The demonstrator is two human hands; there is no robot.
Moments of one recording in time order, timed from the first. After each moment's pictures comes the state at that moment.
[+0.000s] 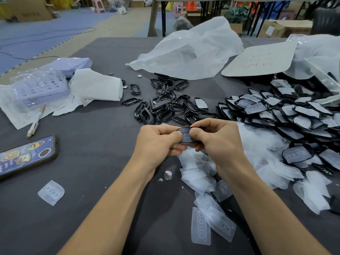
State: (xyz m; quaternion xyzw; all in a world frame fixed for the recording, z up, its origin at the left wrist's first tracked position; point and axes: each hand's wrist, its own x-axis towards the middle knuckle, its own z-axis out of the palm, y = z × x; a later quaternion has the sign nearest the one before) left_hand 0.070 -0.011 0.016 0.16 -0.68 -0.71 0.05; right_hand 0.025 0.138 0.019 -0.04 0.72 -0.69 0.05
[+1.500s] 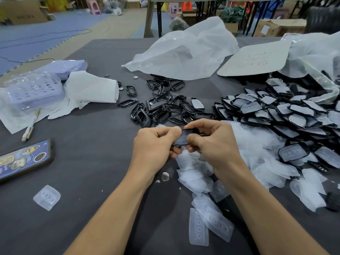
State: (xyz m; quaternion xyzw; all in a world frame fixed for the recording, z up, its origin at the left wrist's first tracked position) left_hand 0.068 -0.007 0.005 0.16 -0.73 -0.66 0.10; right_hand 0.025 0.140 0.015 -0.07 0.72 -0.69 0.06
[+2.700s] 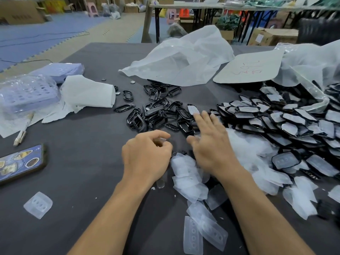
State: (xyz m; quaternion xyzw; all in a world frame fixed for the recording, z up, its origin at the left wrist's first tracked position) left_hand 0.071 -0.004 0.014 0.21 -0.88 -0.37 0.18; right_hand 0.000 0.150 0.002 -0.17 0.95 -0.26 -0.05
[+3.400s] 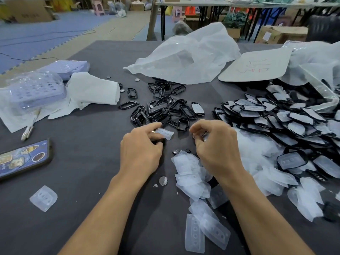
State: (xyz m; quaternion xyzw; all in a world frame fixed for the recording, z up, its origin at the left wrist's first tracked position) left_hand 0.070 -0.023 0.011 0.21 -0.87 -0.41 0.17; right_hand 0.014 0.148 0.013 -0.19 0.90 -0.35 -0.16
